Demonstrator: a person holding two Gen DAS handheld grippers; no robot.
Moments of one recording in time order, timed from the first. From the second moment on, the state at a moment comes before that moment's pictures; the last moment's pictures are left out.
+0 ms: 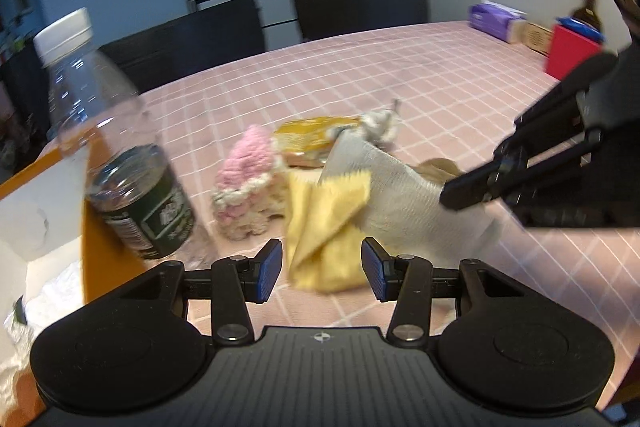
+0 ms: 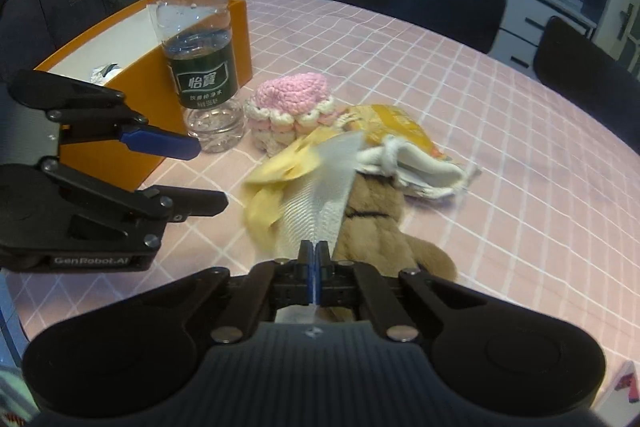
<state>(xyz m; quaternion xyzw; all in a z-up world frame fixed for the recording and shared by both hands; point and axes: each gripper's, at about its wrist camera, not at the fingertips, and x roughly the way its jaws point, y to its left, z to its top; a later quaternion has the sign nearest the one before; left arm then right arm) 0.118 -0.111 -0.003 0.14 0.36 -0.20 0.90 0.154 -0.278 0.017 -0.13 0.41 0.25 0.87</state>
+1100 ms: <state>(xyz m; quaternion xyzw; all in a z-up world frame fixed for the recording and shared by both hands) 0.140 -0.138 -0.066 0.17 0.38 -0.16 0.89 0.133 -0.303 -0.036 -0.14 0.45 0.24 0.85</state>
